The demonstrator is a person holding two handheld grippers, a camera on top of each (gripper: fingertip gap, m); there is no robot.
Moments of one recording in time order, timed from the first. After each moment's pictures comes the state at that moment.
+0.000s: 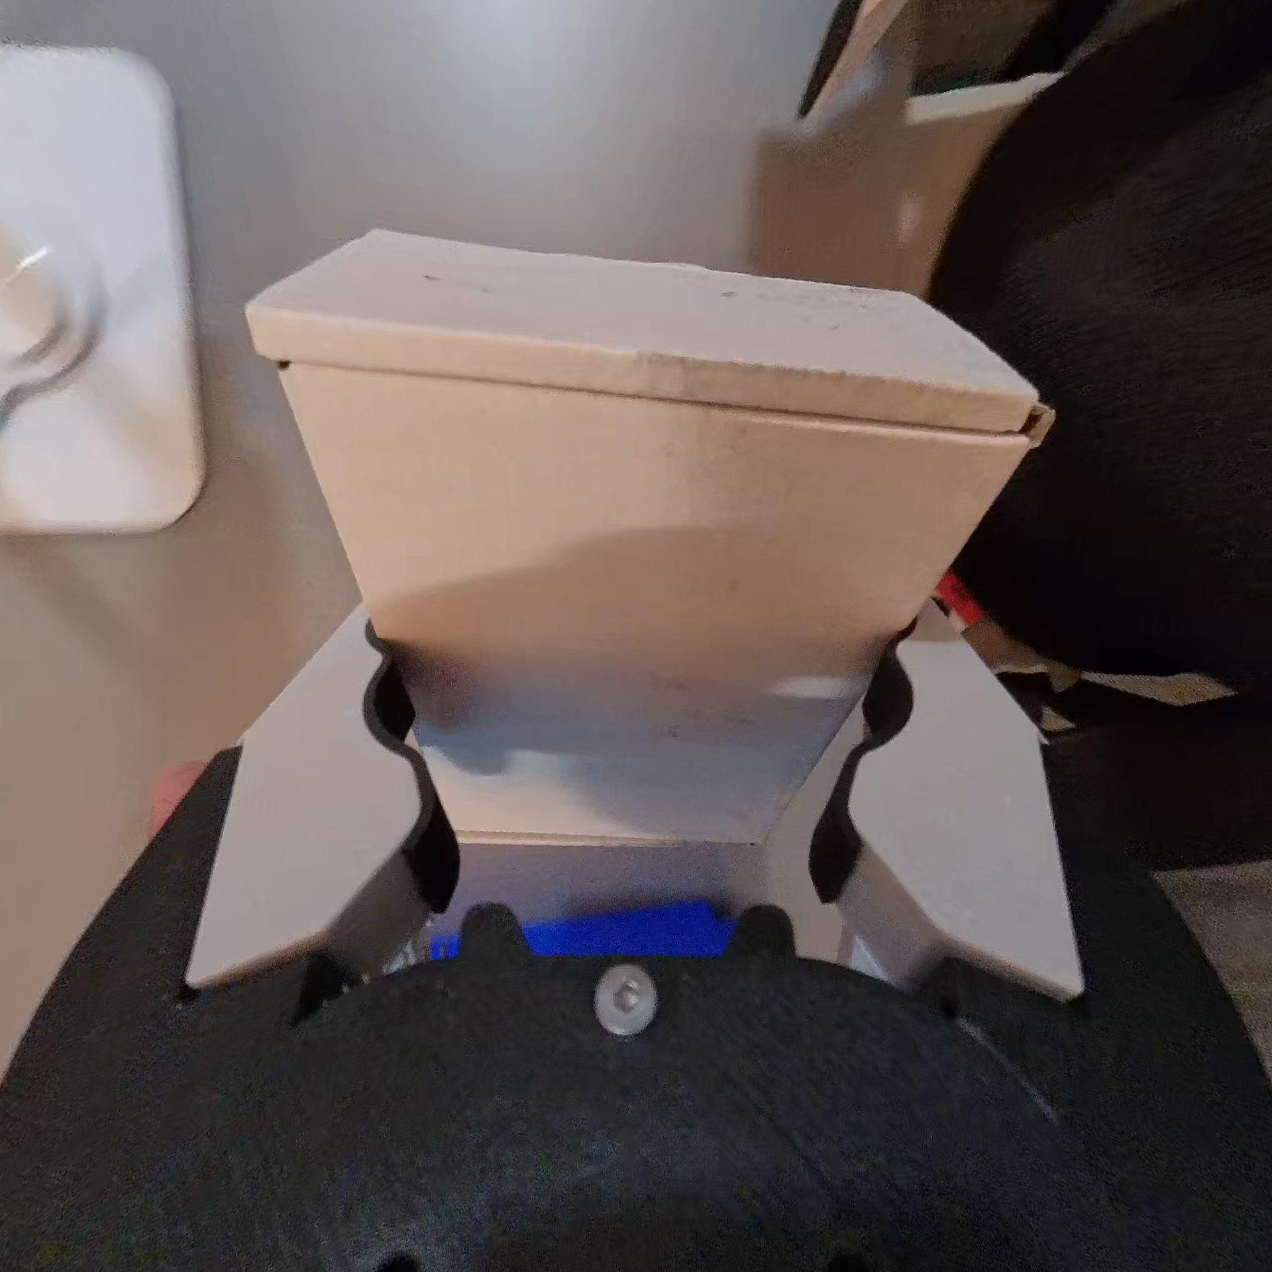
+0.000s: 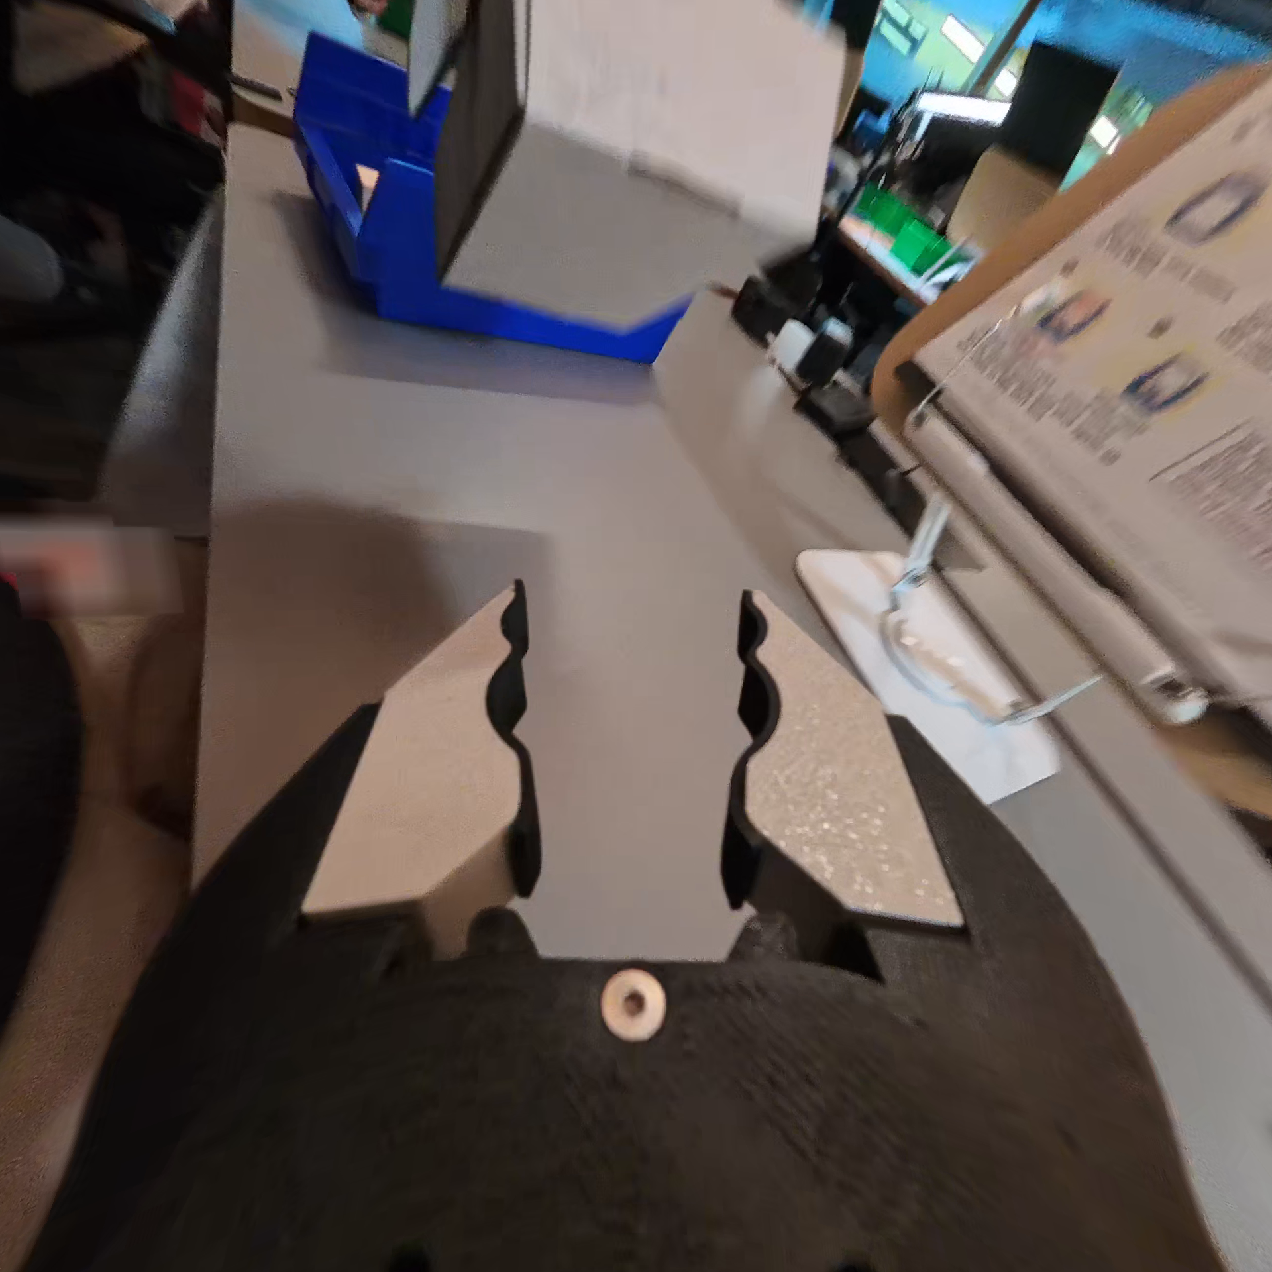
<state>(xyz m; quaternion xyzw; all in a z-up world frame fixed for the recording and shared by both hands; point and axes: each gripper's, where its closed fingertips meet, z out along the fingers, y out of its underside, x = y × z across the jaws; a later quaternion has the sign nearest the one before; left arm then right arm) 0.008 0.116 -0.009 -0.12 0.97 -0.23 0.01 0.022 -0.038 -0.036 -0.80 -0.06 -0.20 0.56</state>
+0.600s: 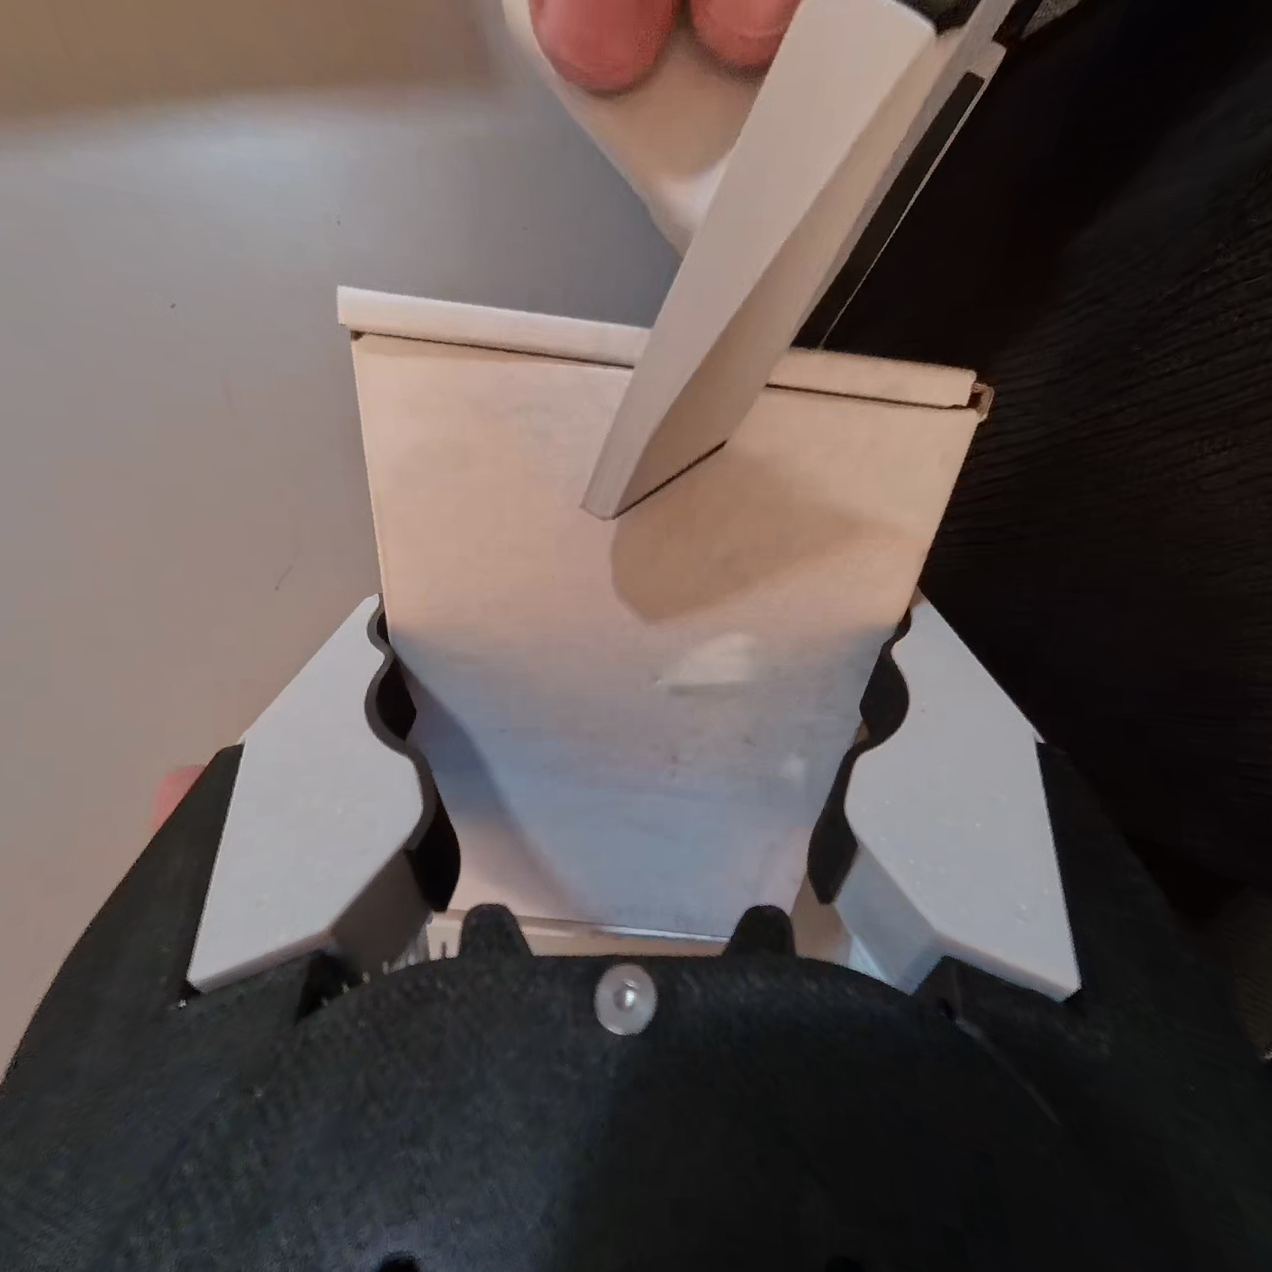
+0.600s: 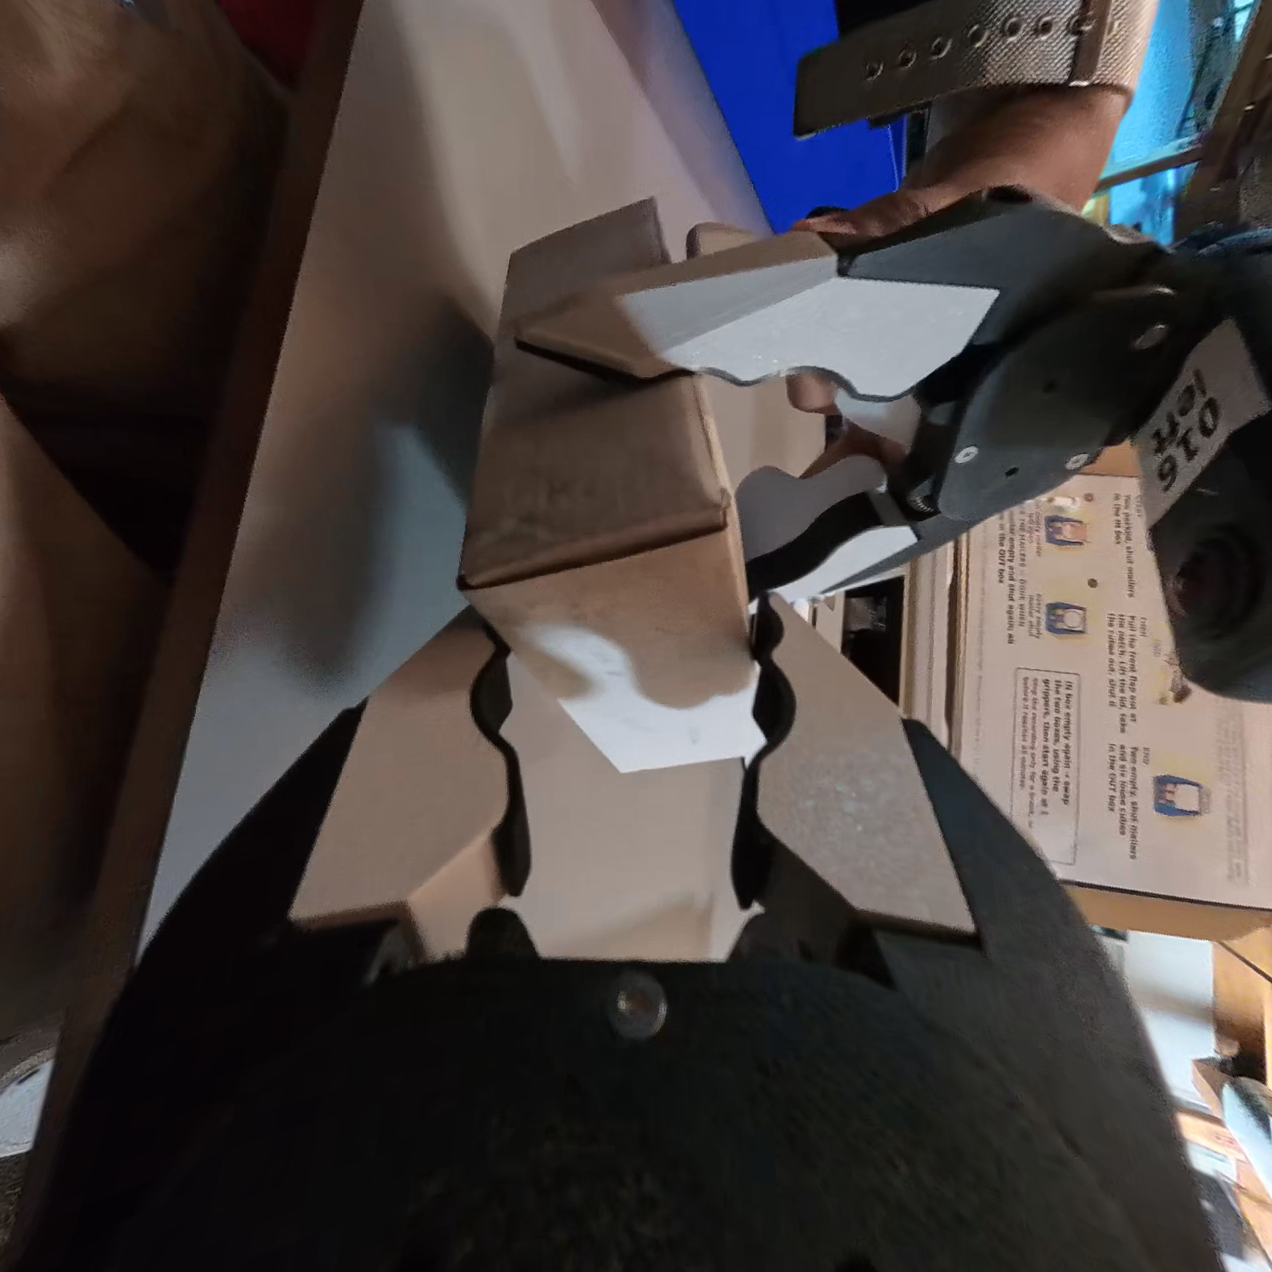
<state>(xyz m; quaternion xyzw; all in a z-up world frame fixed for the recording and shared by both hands) -0.026 -0.047 -0.113 0.00 0.97 -0.22 -0.11 -0.022 -0.058 -0.085 -0.79 -0.32 -0.40 0.33</state>
